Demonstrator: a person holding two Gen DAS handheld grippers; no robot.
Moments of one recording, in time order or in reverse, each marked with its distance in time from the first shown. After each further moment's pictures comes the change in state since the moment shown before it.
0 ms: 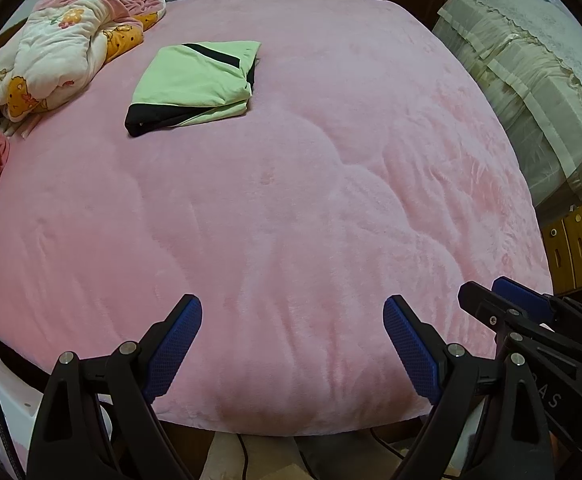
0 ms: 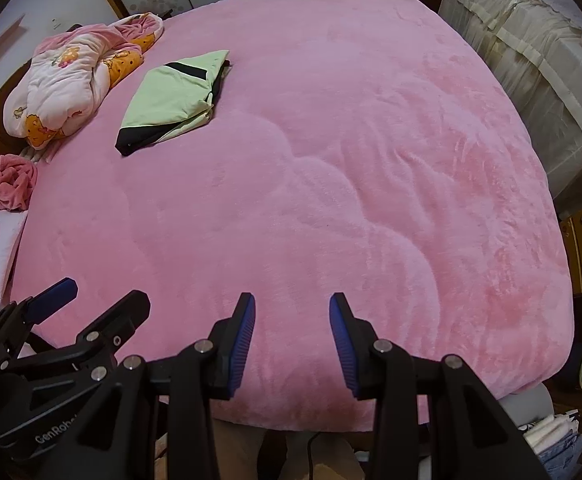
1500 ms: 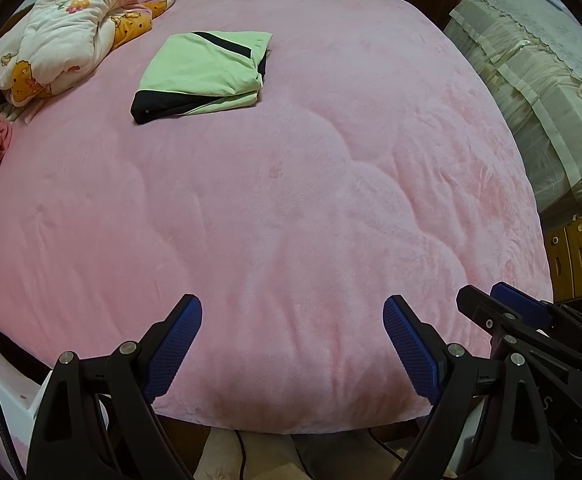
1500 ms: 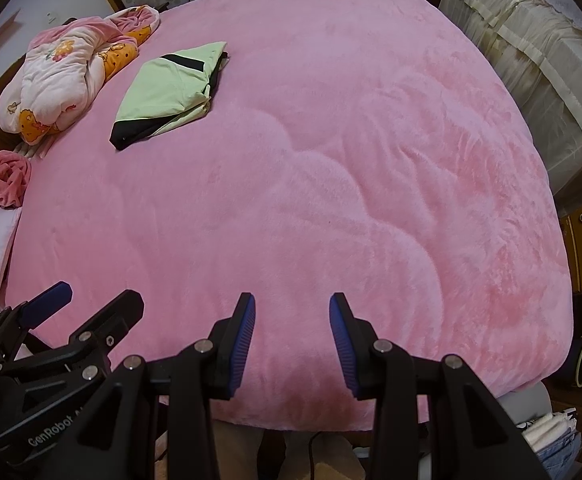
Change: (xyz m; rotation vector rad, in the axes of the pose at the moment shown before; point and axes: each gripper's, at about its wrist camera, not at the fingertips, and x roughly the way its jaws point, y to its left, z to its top) left arm 0.010 0.008 0.005 -0.035 0.028 0.001; right arm 0.011 -0.001 0.005 -0.009 0.026 -0.015
